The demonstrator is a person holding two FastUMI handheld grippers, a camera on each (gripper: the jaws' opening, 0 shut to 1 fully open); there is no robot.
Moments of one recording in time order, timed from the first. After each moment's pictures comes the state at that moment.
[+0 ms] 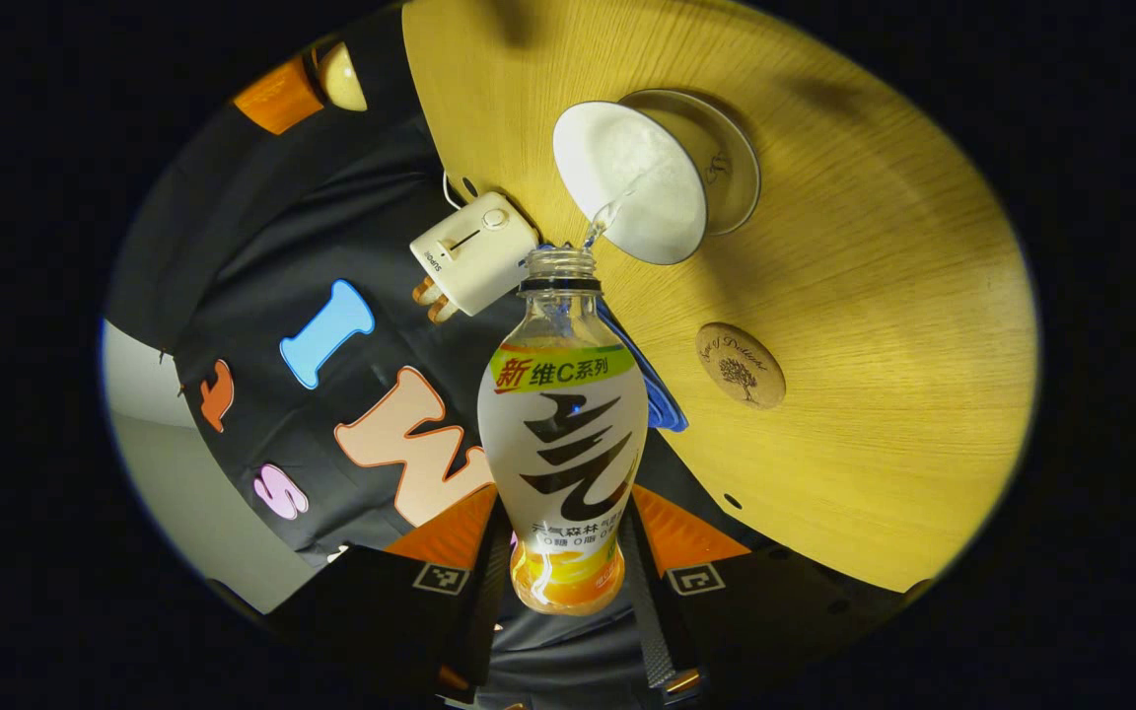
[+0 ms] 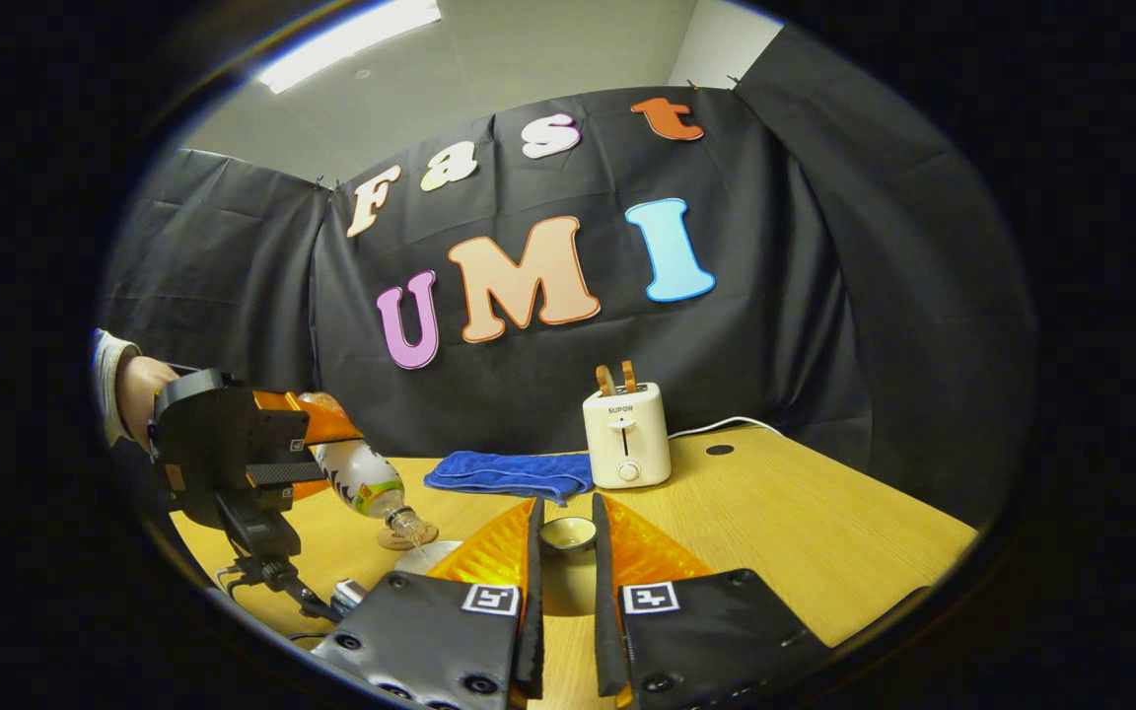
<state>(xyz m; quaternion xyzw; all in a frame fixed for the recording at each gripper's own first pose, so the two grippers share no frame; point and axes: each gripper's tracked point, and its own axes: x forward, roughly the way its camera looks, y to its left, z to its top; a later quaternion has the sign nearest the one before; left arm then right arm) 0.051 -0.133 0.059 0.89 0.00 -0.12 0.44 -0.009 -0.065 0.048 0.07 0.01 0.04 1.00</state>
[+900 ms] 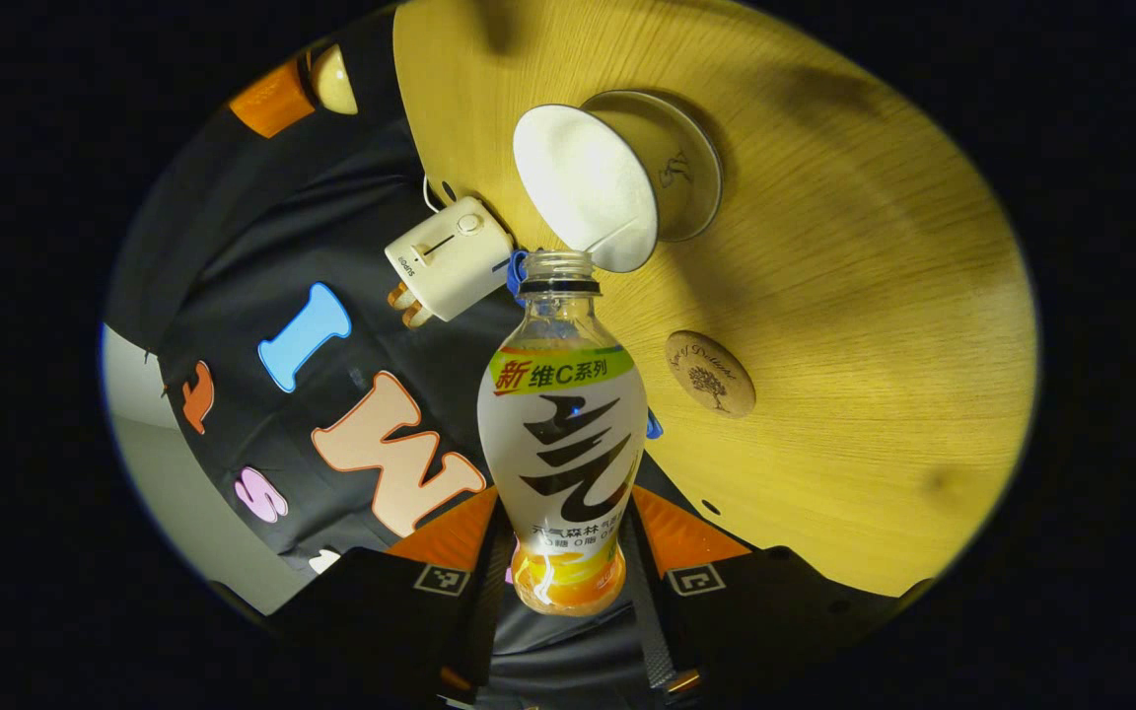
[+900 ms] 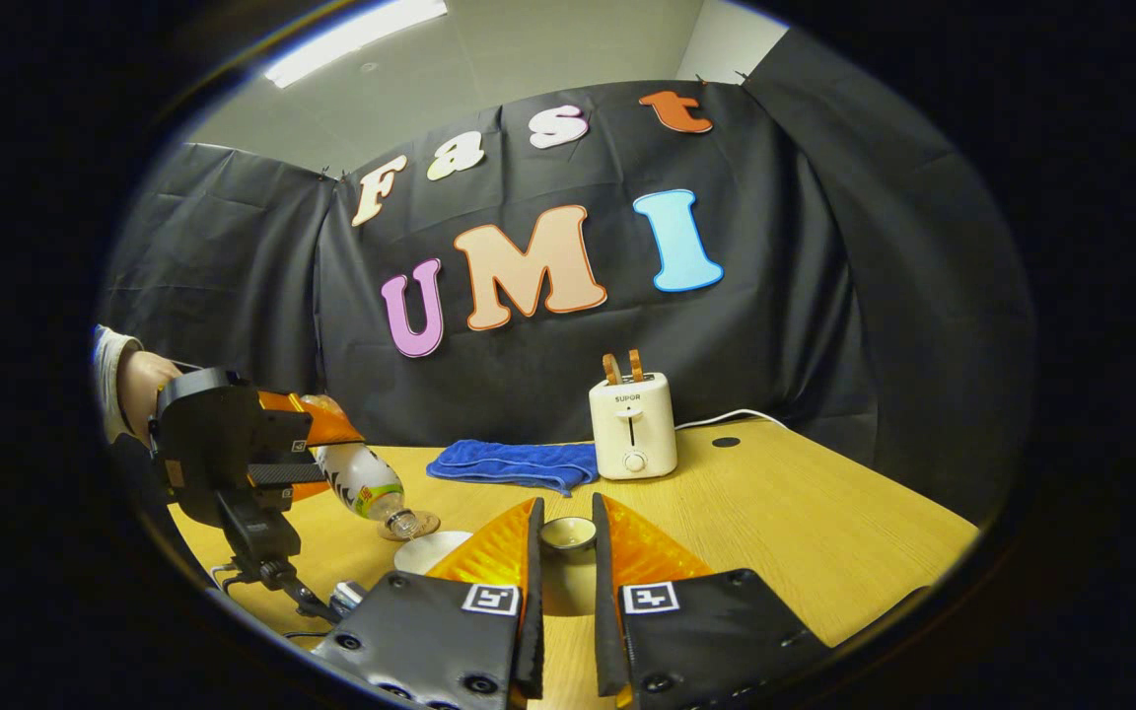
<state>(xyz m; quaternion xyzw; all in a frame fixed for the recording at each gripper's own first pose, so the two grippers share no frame) 0.054 -0.122 0.032 0.88 0.03 -0.15 0.45 -0.005 -0.059 0.036 0.06 0.02 0.04 1.00</state>
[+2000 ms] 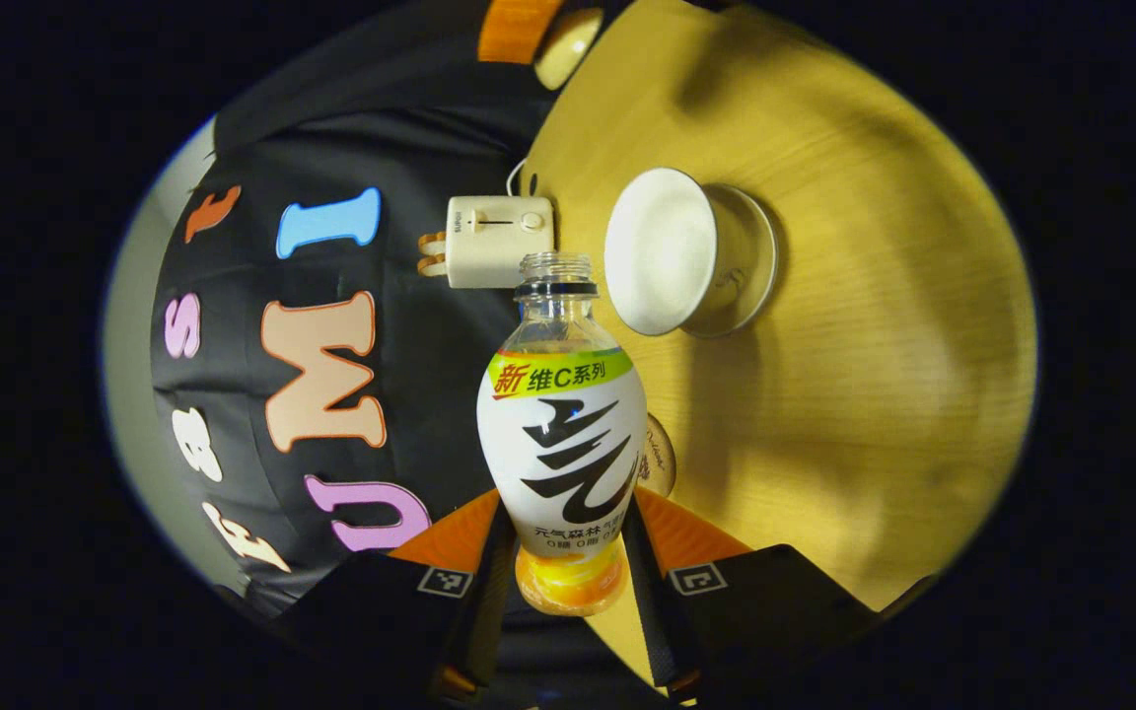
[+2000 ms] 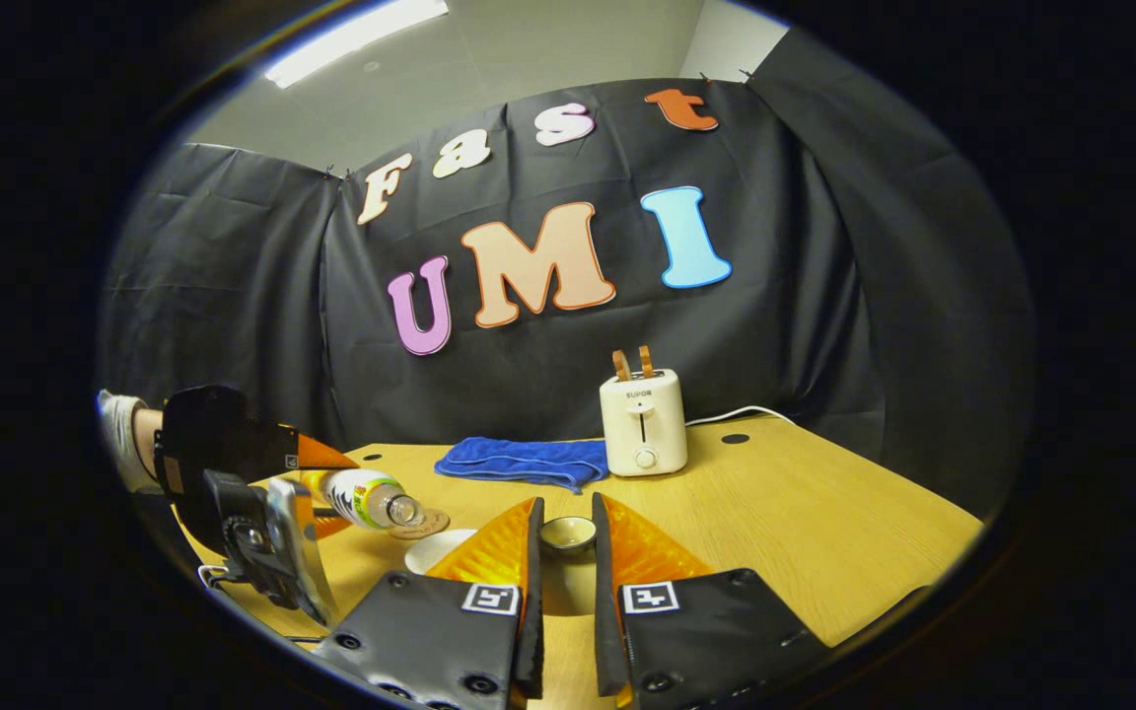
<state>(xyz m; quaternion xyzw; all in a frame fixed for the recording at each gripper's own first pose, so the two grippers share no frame) 0.034 -0.122 -0.014 0.67 0.07 -0.23 0.70 -0.009 -0.041 0.039 0.07 0.02 0.06 1.00</state>
